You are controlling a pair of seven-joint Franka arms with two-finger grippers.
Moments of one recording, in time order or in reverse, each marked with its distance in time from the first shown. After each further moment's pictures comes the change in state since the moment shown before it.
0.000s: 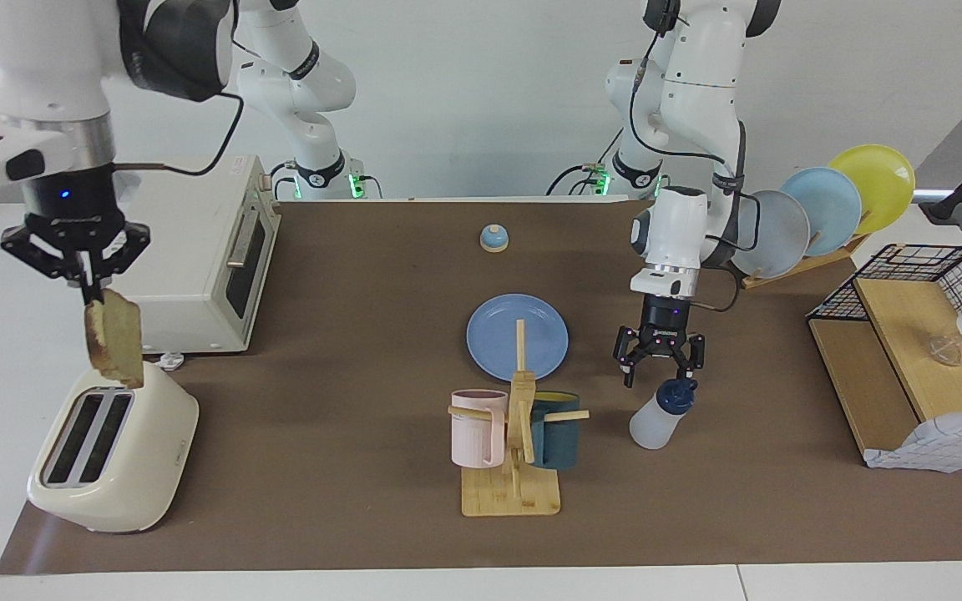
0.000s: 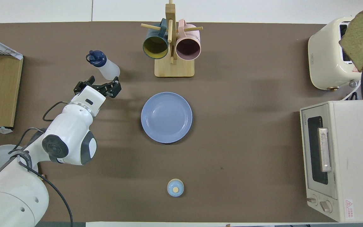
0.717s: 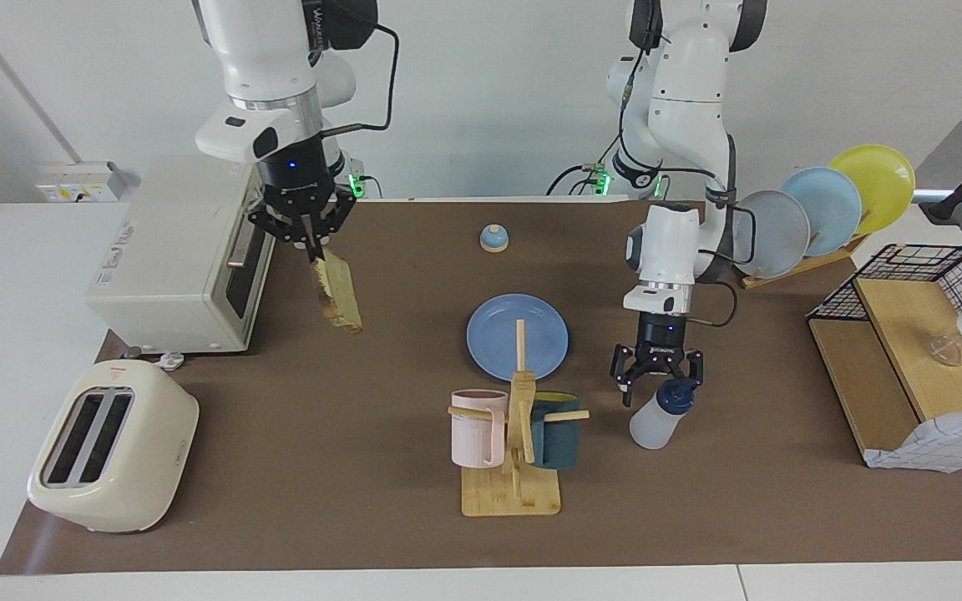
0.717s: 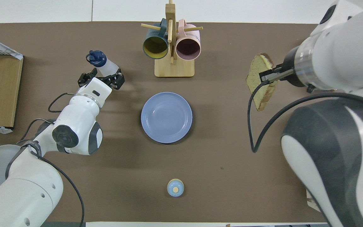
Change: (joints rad) left arm -0.127 0.107 0.123 0.119 -0.028 0.002 0.000; right arm 0.258 -0.109 0.038 -0.240 0.205 0.038 0.490
